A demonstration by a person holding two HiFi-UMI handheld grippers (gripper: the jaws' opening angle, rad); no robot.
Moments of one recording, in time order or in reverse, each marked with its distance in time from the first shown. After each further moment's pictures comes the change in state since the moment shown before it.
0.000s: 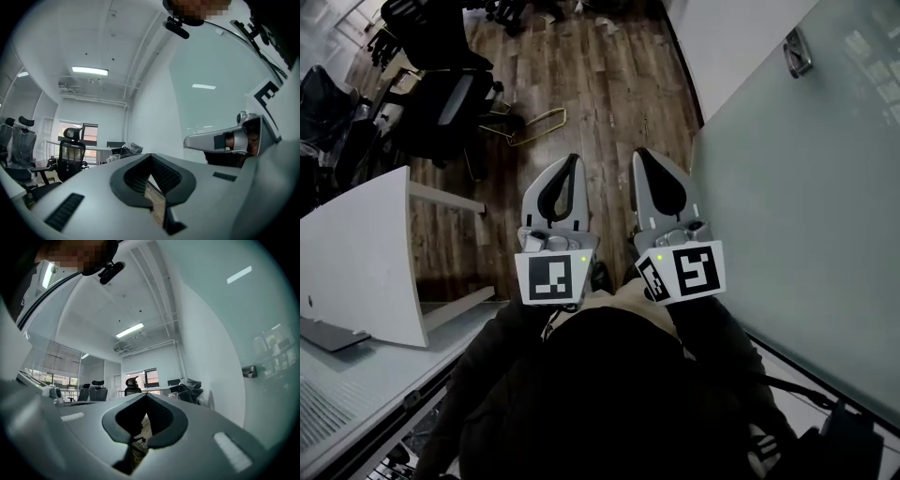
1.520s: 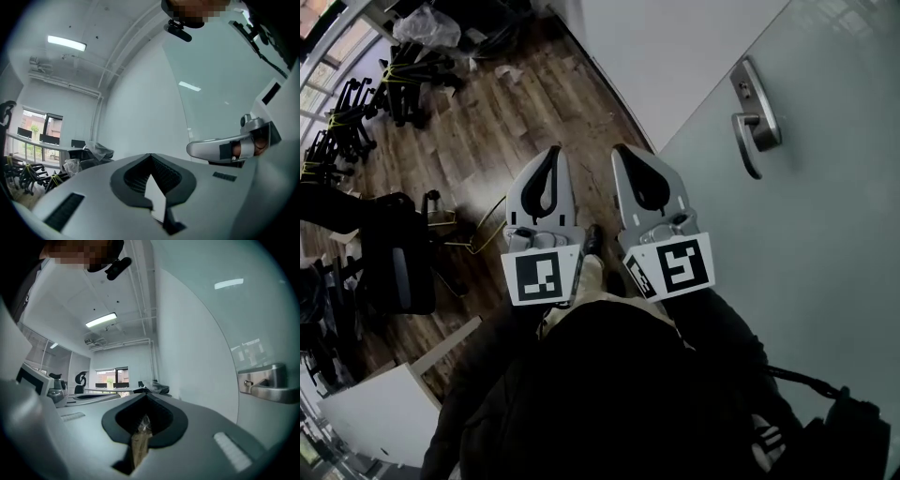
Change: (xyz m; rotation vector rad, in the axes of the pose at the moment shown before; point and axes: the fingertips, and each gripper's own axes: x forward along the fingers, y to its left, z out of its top) left arm 0.534 -0.082 -0.017 0.013 0.009 -0.324; right arm 0.262 -0.434 0.010 -0.018 0.004 -0.309
